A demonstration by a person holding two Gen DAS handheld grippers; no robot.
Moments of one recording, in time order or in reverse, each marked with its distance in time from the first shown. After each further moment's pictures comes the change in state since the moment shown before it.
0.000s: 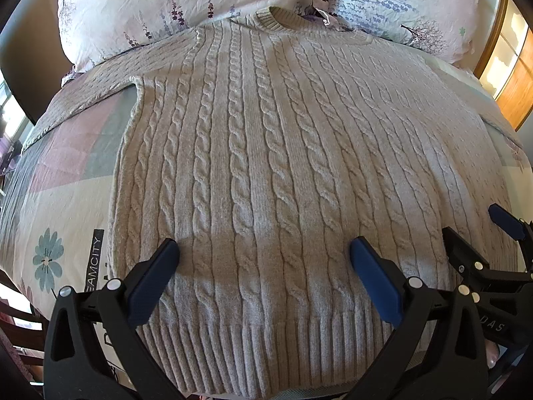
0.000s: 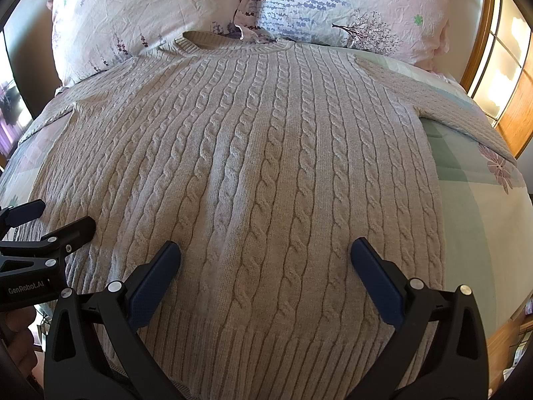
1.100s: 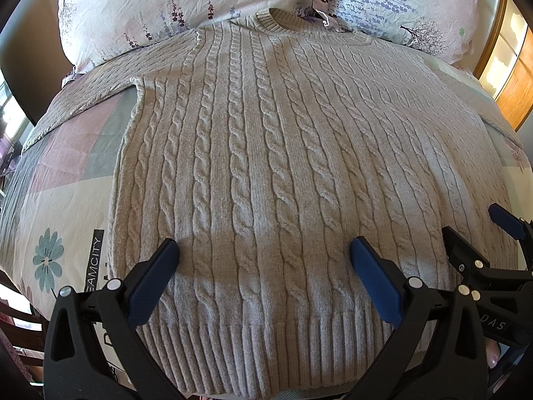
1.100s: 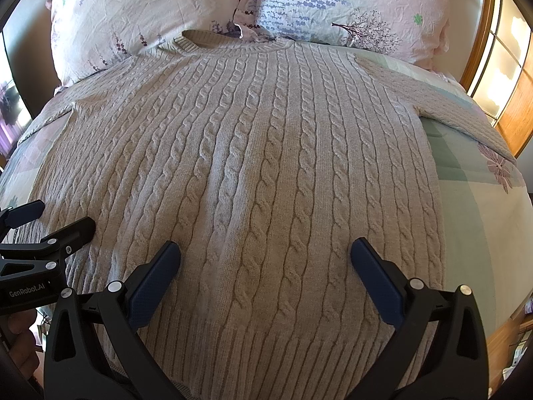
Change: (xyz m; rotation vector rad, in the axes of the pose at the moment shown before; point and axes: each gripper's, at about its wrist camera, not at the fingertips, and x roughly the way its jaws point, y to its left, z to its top) left arm 0.000 0.001 -0.001 0.000 -0.004 -0.001; right arm 0.001 0.000 0.000 0.000 0.001 0.000
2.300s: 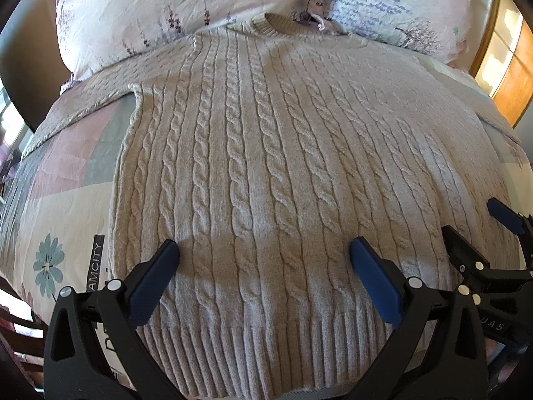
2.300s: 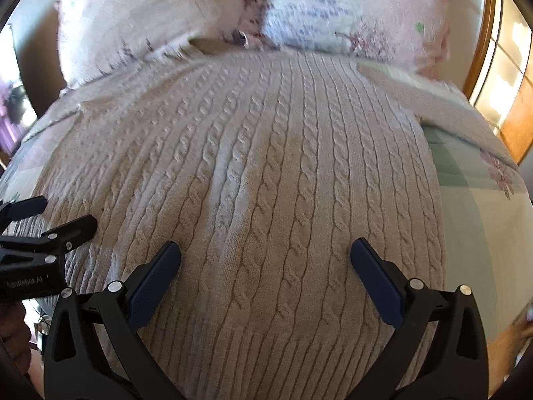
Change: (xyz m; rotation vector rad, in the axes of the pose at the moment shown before) left arm -0.003 -0.001 -0.003 0.026 -0.044 -0.007; right arm -0.006 -0.001 -0.011 -0.056 -0.108 0.049
